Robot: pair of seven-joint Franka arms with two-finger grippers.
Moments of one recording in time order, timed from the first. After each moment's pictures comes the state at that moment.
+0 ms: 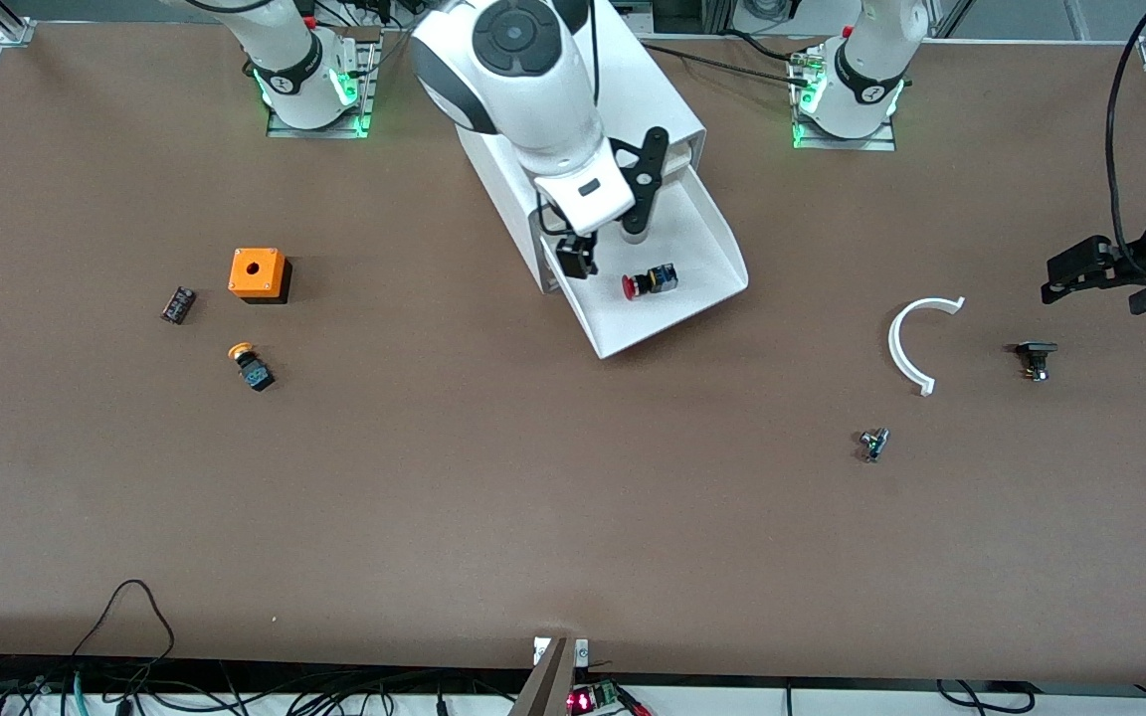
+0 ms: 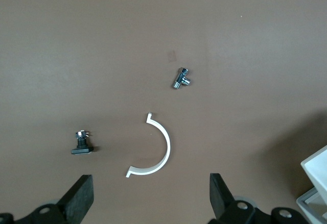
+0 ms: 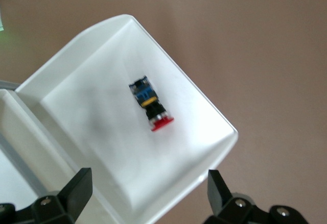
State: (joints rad) left arm 0.19 0.09 -0.13 -1.58 0.00 1.68 0.14; right arm 0.62 0.54 0.30 -1.27 0.02 1.93 -0.47
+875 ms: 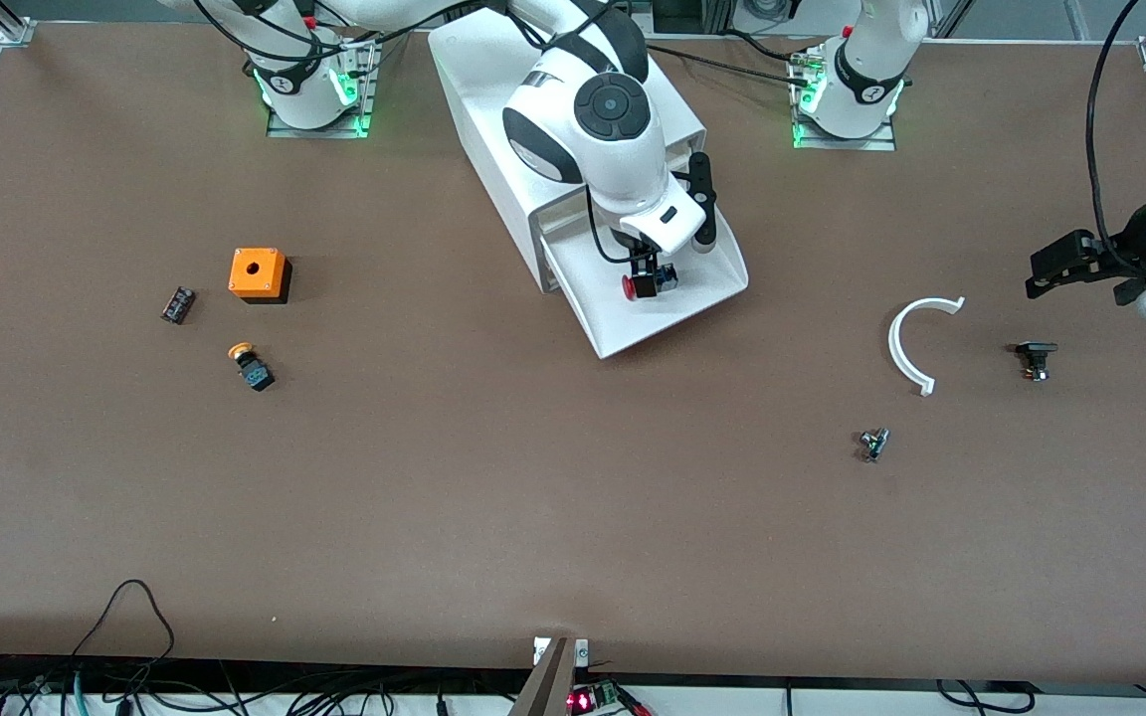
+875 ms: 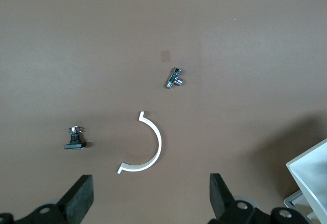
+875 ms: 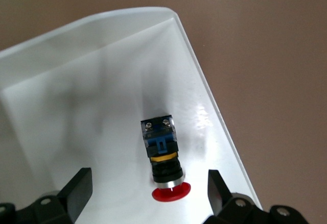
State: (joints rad) left arm 0.15 0.09 -0.13 -1.56 0.00 1.64 0.09; right arm 0.71 0.73 0.30 -1.20 -0.11 2.03 -0.70
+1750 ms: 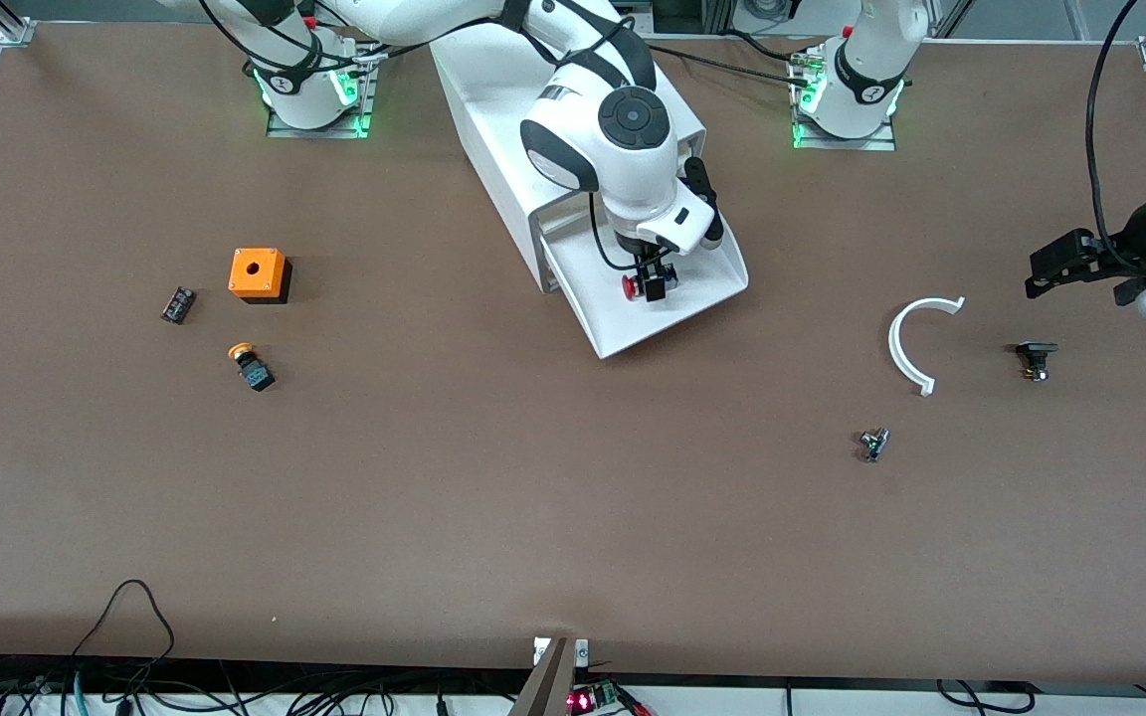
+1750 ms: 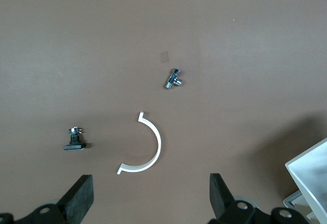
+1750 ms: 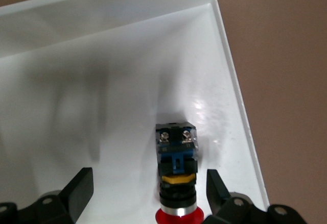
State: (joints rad) left arm 0.15 0.09 -0.13 -1.55 0.00 1.64 0.09; right arm 0.74 0.78 0.30 -1.20 -0.15 2.05 -0.77
